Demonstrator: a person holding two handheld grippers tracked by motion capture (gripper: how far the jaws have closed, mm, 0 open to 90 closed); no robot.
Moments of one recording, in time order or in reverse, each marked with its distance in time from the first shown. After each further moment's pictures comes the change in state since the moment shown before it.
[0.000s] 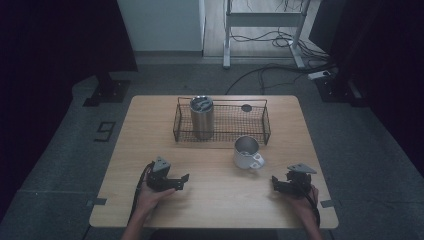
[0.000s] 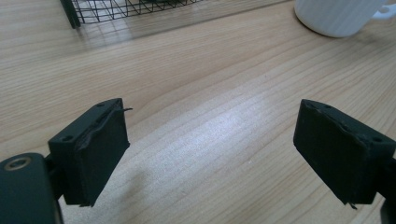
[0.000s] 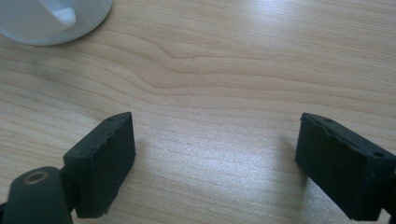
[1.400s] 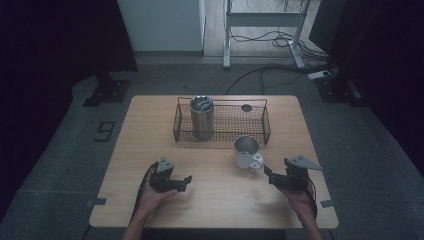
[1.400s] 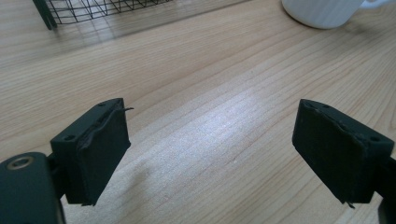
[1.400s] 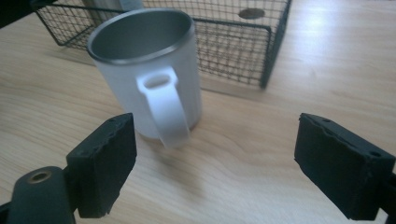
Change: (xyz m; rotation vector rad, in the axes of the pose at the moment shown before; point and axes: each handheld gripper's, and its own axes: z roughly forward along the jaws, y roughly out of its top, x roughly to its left) left arm -0.009 0.001 0.005 0.023 -0.022 0.038; right arm 0.027 0.044 -0.044 -0.216 0.170 0.015
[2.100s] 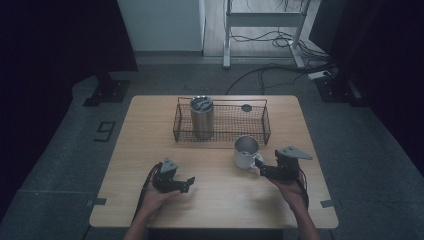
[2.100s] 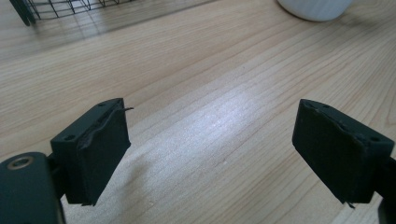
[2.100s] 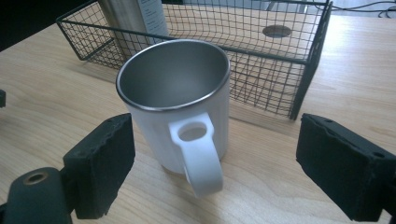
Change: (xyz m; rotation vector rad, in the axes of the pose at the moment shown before) left arm -0.005 0.000 0.006 0.017 -0.014 0.010; right arm 0.015 0.025 0.020 -0.006 0.057 -0.019
